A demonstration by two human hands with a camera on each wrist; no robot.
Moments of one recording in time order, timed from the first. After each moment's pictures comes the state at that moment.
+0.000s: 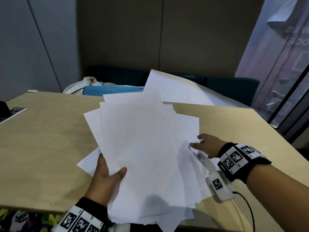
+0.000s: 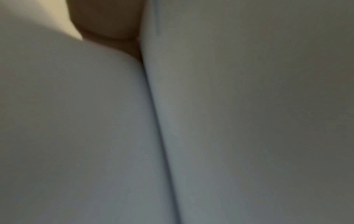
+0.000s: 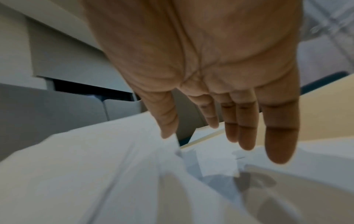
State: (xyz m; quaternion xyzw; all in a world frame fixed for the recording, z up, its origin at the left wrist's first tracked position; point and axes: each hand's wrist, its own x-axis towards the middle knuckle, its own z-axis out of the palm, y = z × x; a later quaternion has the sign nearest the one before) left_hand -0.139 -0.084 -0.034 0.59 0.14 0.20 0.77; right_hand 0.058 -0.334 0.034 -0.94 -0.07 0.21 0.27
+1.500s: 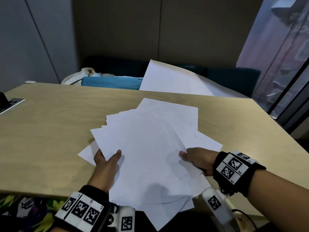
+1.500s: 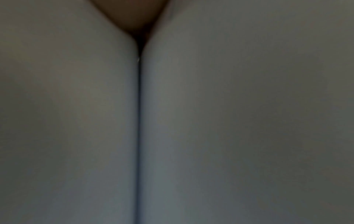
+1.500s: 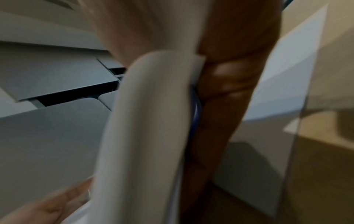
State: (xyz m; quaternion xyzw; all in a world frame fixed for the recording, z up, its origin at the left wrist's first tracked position) left_hand -0.134 -0.094 -0.024 0.51 0.31 0.18 0.78; right_hand 0.005 -0.324 -0.007 -0.90 -0.10 0.34 0.25
